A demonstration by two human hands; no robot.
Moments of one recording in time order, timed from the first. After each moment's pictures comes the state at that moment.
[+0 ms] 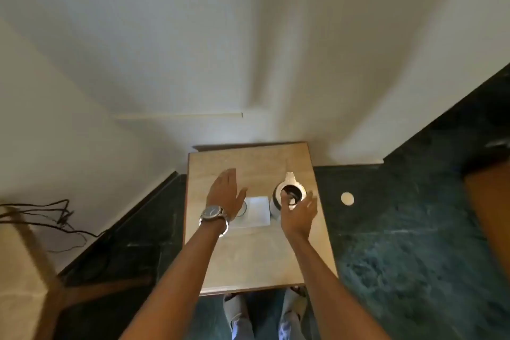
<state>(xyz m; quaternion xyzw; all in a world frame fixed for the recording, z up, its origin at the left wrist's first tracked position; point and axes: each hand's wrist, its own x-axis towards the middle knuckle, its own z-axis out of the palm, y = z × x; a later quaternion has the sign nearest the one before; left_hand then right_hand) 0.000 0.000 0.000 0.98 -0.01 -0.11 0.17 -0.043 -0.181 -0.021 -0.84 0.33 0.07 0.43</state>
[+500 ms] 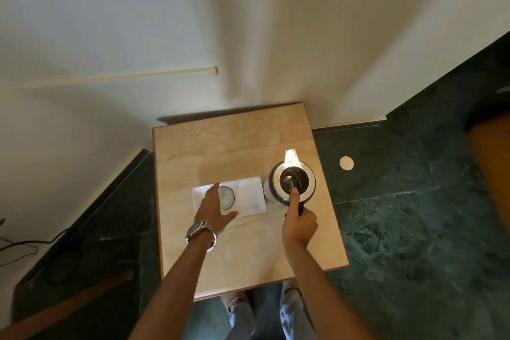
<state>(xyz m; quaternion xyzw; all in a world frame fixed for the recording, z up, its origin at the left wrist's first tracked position) 0.002 0.021 -0.199 0.90 0.11 -0.29 0.30 -0.040 -0.172 -0.160 -0.69 0.51 -0.04 0.51</state>
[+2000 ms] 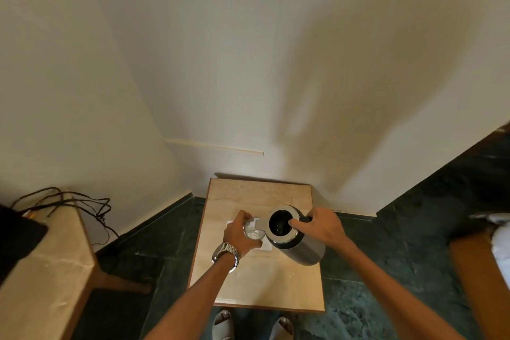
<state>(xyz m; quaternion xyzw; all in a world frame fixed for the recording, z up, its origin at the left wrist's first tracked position) -0.112 0.002 0.151 0.85 0.16 -0.12 0.49 -0.047 -0.234 0.183 -0.96 -0.02 0.17 0.24</state>
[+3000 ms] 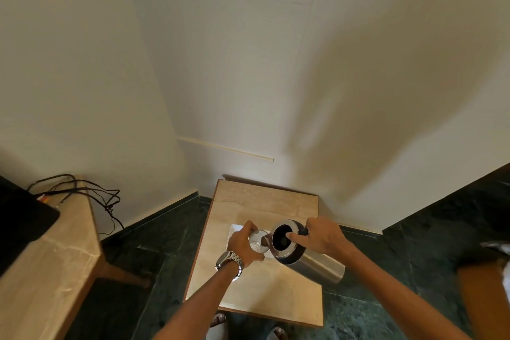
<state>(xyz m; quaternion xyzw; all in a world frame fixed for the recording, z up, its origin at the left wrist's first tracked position) -0.120 0.009 0.143 0.87 0.15 -0.16 0.44 -0.032 -0.211 0.188 -0.96 -0.17 0.21 0.06</state>
